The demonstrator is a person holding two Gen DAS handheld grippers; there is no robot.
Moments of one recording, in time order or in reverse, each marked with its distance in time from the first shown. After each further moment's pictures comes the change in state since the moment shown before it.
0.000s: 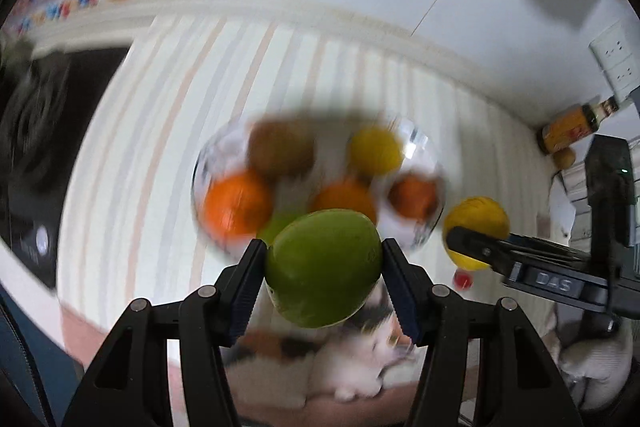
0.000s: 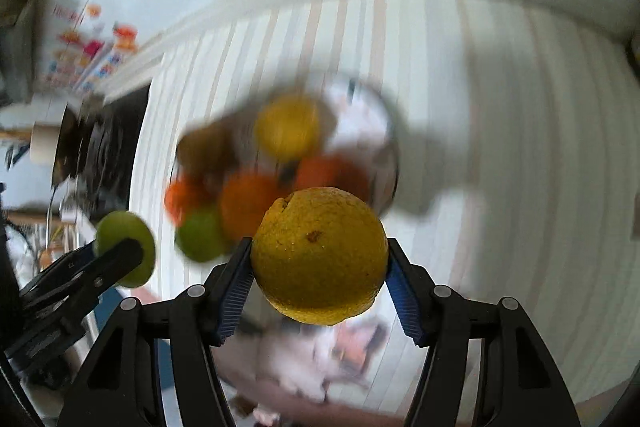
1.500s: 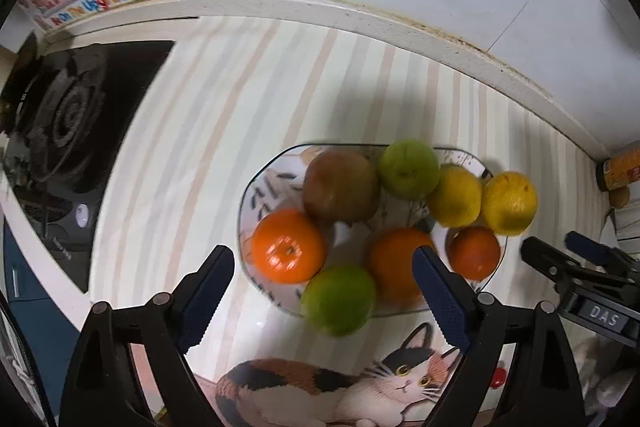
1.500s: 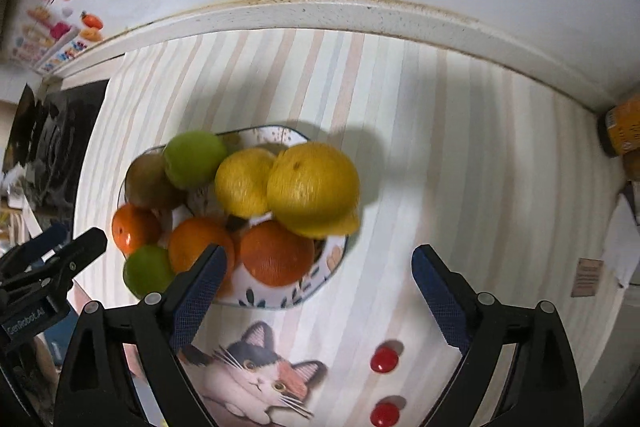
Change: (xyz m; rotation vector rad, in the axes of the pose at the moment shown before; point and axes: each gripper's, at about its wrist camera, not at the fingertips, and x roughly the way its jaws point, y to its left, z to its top) left arm 0.030 0.014 0.026 -0.116 0.018 0.219; right arm -0.005 0.009 0.020 -0.126 -0.020 -0.221
